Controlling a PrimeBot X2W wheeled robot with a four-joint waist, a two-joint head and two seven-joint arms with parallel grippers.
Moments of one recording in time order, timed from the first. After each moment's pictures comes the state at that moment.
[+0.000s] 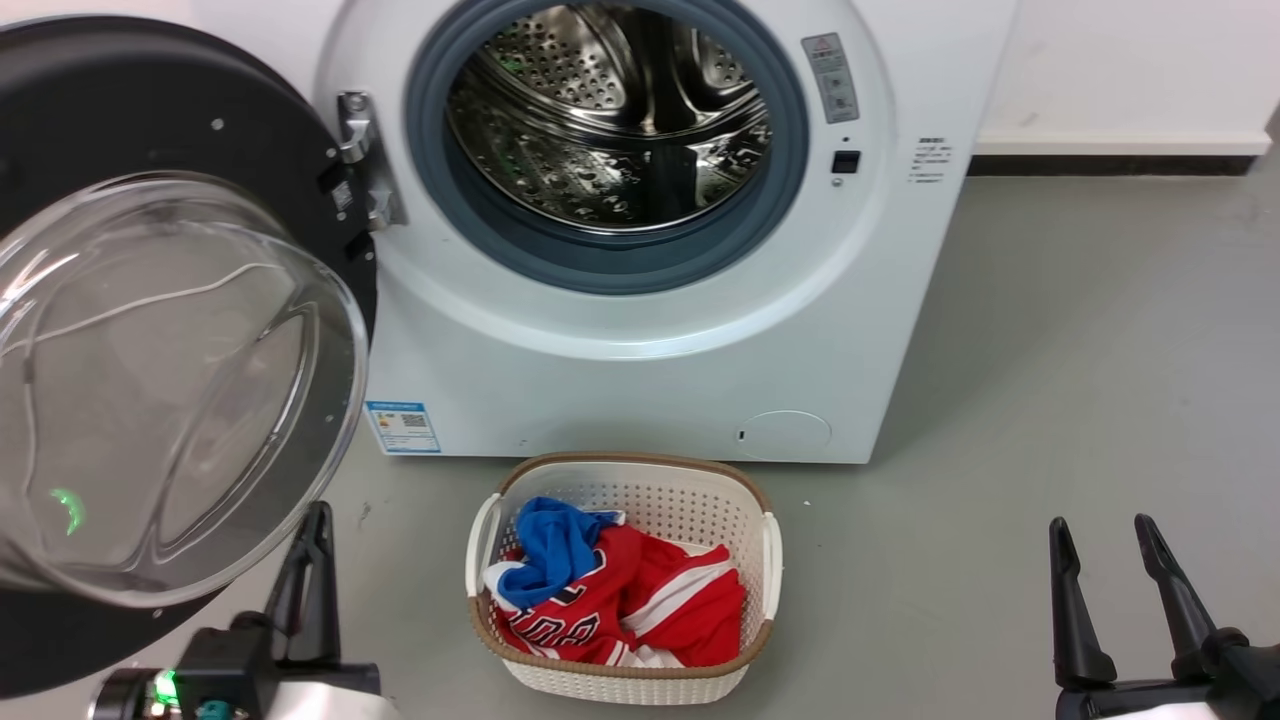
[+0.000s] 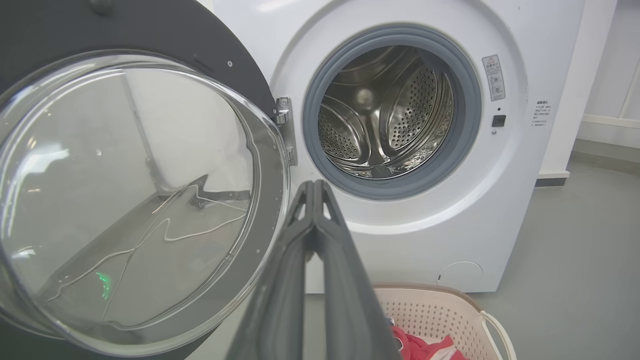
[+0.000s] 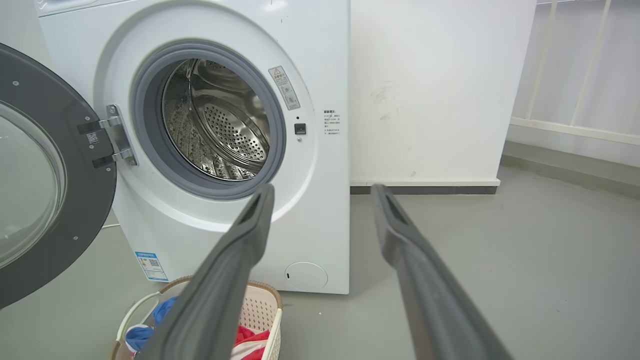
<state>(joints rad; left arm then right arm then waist) 0.08 0.05 0.11 0.00 0.00 -0.10 -0.27 0.17 -0.05 -0.07 -0.05 0.10 0.13 -0.26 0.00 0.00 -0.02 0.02</state>
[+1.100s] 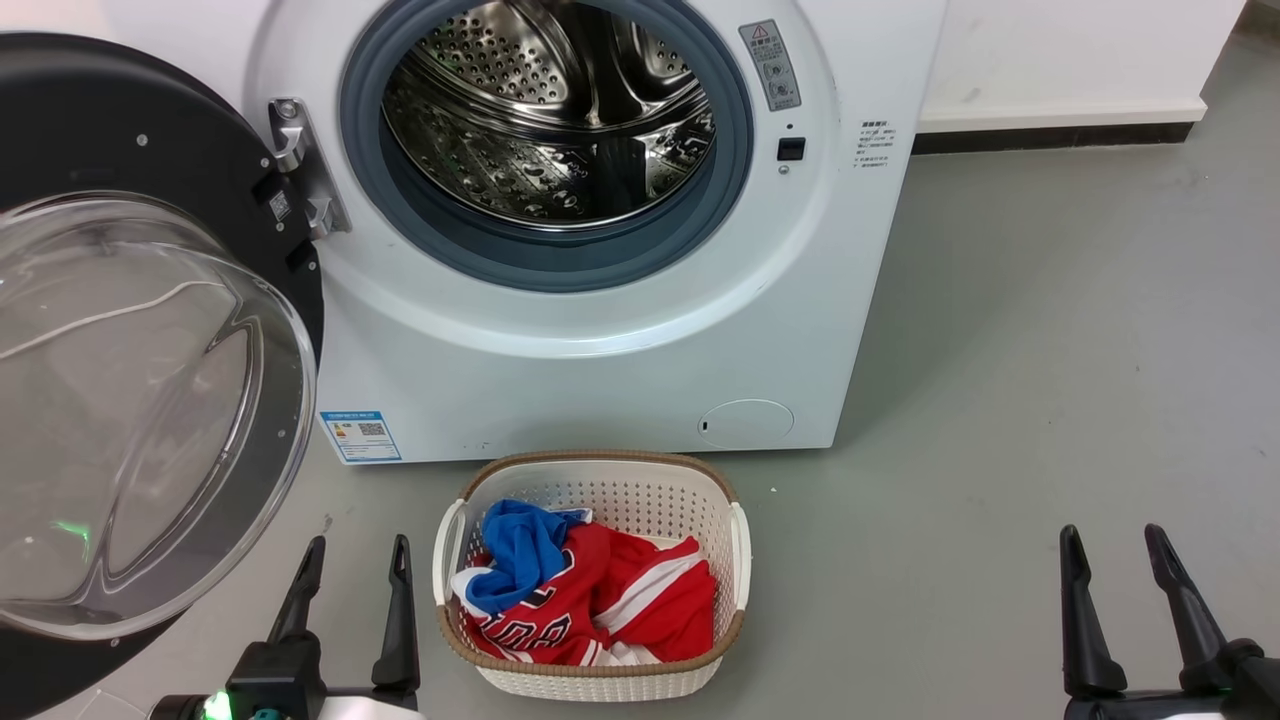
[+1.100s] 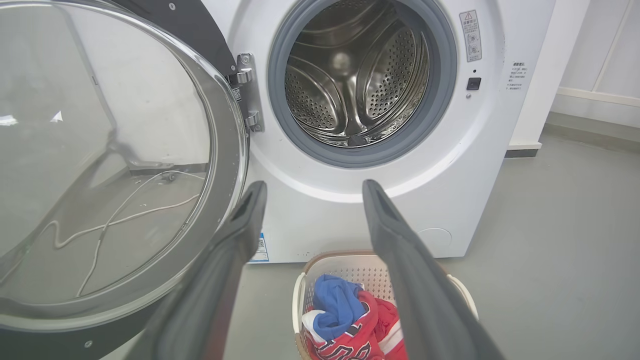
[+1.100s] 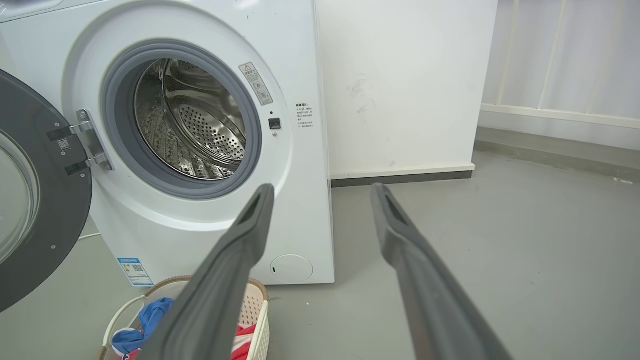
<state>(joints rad) 0.09 0.05 0.03 0.08 -0.03 -0.03 -0.27 0.19 -0.05 -0.08 -0.07 0.13 0.13 -0.26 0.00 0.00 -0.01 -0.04</state>
